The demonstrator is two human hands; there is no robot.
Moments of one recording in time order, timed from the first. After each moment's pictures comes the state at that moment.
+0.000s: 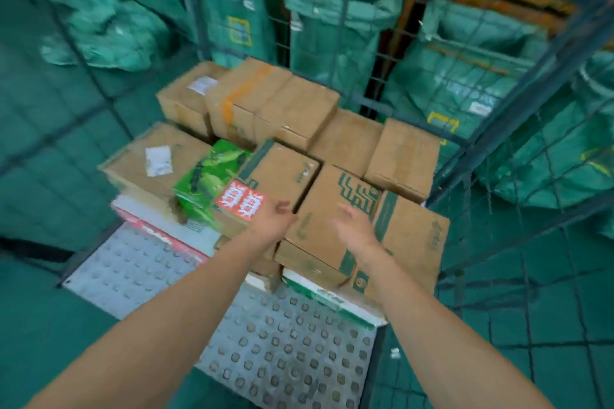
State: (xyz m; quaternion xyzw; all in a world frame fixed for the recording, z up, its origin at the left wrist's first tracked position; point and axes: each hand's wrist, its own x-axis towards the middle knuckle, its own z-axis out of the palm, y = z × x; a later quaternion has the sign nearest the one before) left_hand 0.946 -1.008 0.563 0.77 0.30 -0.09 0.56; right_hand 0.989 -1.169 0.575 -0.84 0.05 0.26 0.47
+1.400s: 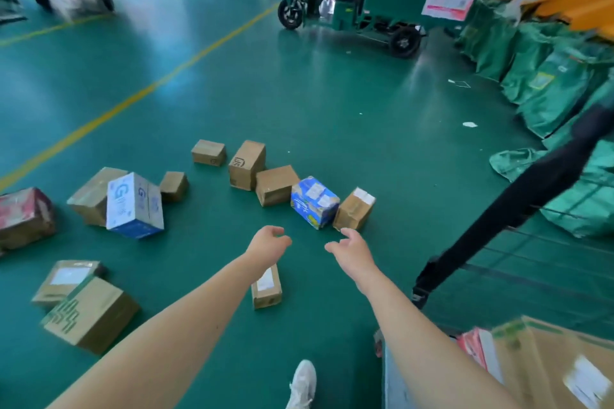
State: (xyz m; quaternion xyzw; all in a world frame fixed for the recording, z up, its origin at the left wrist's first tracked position) left_hand 0.304 -0.527 0.578 0.38 0.72 0.29 0.49; right_hand 0.485 -0.516 0.589 -0.67 -0.51 0.49 0.23
